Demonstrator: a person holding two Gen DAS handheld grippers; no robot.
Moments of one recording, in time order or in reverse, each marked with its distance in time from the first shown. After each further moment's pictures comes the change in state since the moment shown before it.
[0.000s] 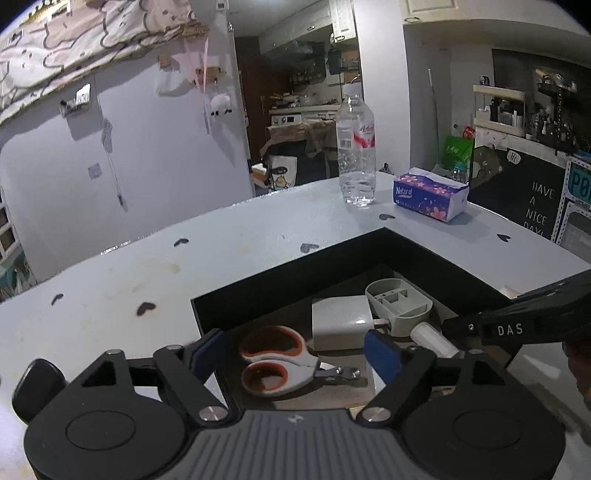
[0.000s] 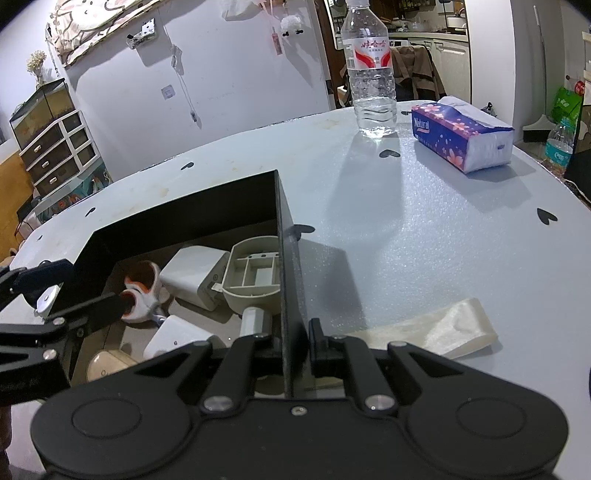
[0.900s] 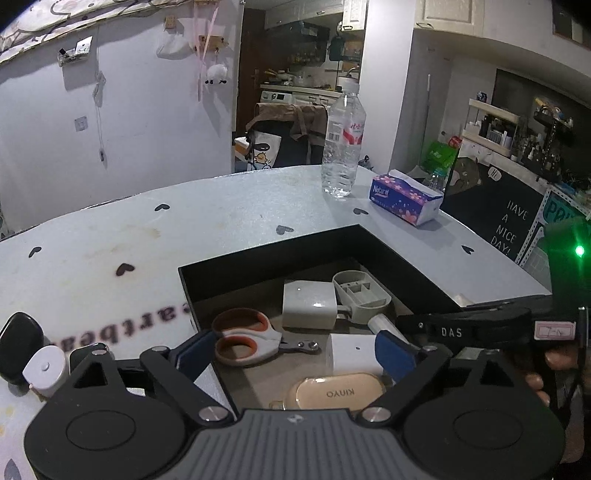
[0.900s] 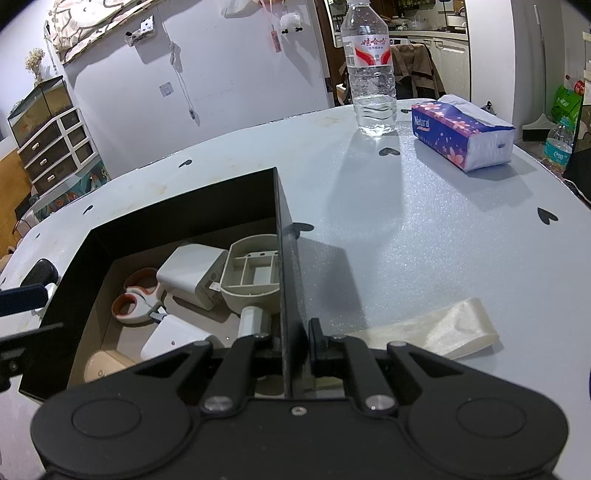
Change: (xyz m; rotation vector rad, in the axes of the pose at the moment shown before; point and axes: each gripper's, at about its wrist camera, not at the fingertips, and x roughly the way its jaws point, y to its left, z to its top) left arm -0.024 0.014 0.005 -0.142 0.091 -0.138; right arm 0.001 0.000 0.000 0.001 0.002 -0.001
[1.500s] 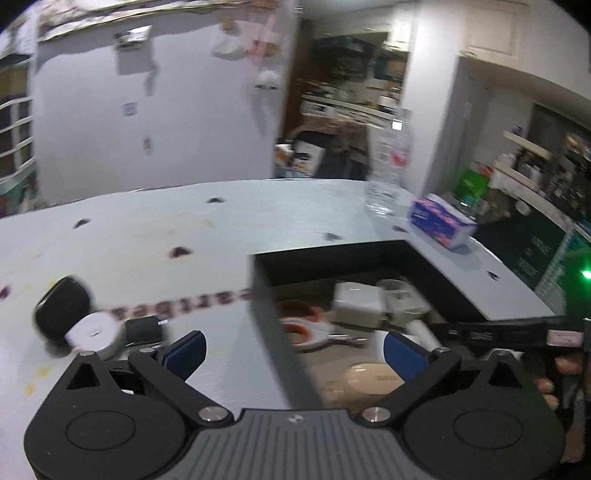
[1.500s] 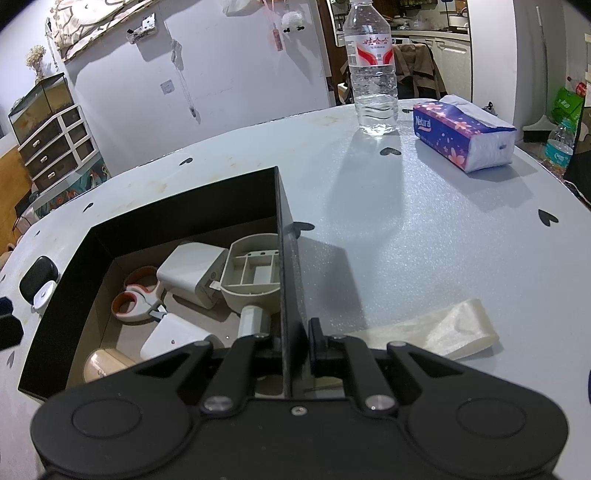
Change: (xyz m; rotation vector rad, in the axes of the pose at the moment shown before) left arm -0.033 0.043 -0.017 -0.143 -0.039 0.091; right arm 0.001 -0.002 -0.001 -0.010 0.004 0.000
